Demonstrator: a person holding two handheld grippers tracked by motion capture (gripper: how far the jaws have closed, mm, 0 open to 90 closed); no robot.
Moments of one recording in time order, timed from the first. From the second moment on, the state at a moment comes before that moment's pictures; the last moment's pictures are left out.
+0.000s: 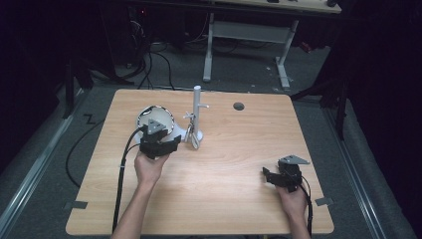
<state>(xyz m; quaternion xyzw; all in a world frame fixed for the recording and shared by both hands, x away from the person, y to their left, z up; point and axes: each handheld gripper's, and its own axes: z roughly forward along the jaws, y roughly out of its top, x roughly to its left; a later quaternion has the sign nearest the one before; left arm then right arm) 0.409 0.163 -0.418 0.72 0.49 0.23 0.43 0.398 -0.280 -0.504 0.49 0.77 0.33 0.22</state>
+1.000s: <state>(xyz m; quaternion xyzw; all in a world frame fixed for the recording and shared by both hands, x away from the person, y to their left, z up) 0.383 0.184 -0.415 0.70 0.51 0.22 0.46 0.398 -0.279 -0.504 0.49 0.77 0.33 0.22</state>
